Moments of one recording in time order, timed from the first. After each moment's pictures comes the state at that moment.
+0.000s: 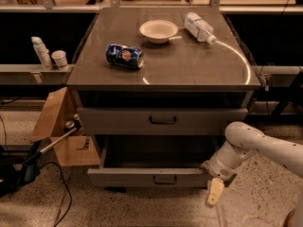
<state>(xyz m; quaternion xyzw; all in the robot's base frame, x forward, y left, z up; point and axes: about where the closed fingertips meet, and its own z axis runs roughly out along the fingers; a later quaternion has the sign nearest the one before) 0.444 -0.215 0.444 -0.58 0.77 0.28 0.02</state>
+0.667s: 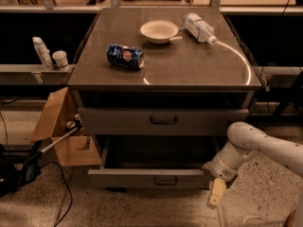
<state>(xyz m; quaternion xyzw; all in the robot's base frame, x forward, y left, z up) 0.439 -0.218 0.448 -0.57 0.77 0.29 0.01</state>
